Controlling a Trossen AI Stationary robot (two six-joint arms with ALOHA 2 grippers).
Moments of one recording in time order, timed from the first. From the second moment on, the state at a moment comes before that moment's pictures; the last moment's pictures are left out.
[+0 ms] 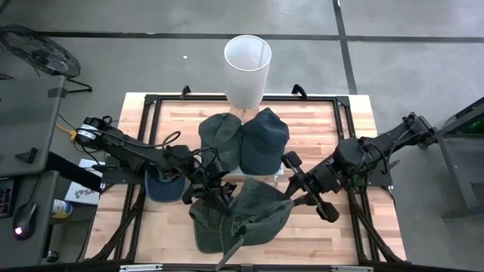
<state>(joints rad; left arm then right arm) -0.29 1.46 0.99 0.84 0.52 -1.11 0.43 1.25 1.25 0.11 -0.22 -0.18</state>
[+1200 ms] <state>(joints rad) -0.26 1.46 1.31 0.50 0.15 -0.56 0.61 1.01 1.25 -0.26 0.46 0.08</state>
